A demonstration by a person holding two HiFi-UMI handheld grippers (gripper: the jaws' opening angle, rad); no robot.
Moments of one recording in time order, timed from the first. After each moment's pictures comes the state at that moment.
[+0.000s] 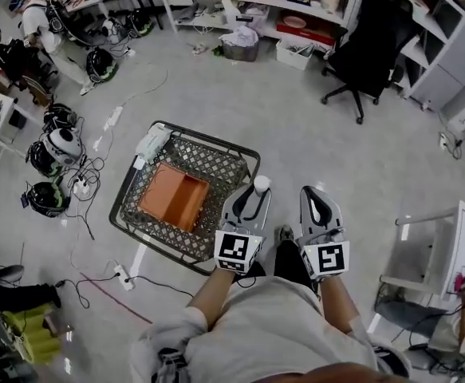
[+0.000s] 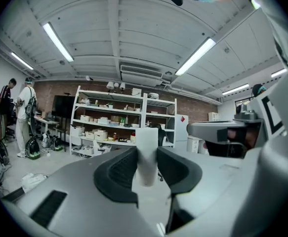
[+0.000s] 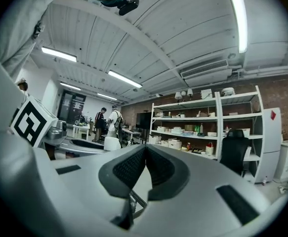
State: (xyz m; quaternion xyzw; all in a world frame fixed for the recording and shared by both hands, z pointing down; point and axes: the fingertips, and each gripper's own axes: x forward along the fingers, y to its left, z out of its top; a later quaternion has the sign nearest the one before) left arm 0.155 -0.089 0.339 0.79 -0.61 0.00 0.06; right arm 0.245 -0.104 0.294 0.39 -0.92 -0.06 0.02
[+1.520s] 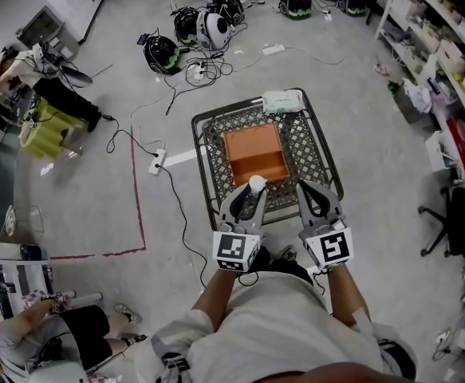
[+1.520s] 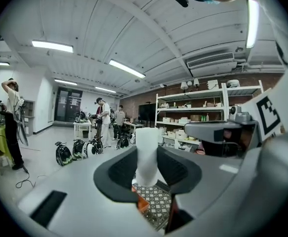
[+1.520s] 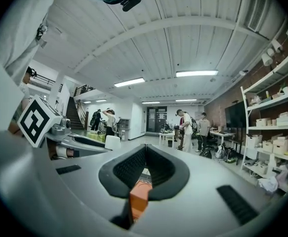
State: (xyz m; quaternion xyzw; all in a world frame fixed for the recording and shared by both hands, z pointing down) left arm -0.016 0.017 0.368 0.39 -0.92 0.00 0.09; right arm 0.010 -0.071 0.333 -0.15 -0.99 -0.04 0.03
